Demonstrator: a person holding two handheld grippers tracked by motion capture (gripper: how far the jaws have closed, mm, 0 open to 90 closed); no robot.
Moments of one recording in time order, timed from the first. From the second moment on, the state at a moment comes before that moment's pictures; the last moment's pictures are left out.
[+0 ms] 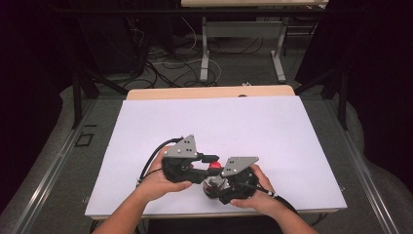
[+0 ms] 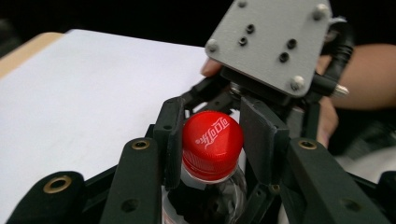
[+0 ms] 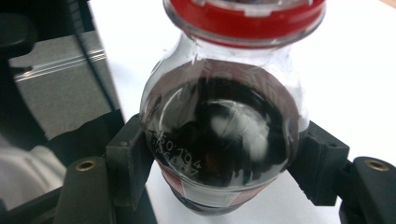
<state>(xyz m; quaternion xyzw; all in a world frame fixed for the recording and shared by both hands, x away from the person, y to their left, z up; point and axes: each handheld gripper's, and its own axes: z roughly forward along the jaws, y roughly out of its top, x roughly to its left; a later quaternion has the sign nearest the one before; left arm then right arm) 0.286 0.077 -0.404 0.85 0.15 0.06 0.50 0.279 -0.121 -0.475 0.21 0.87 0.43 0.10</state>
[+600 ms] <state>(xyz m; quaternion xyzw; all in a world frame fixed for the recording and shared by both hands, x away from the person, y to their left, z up) 0.266 0.053 -0.405 0.81 0.28 0.14 0.49 0.285 -0.127 -0.476 0.24 0.87 0.42 0.13</state>
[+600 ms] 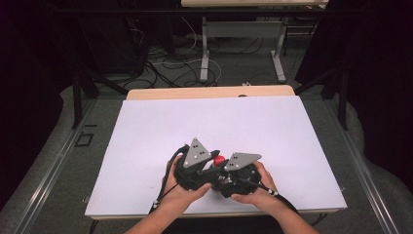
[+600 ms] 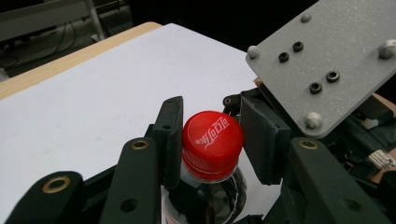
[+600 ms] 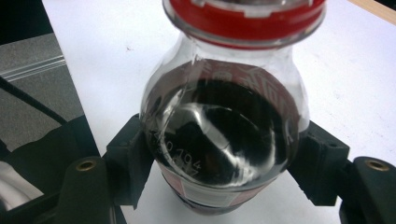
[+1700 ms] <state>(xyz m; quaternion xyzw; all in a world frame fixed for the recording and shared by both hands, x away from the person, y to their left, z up) 0.304 0.085 -0.398 0.86 0.04 -0.01 0.50 0.274 -0.121 -0.473 0.16 0.88 0.44 0.08</state>
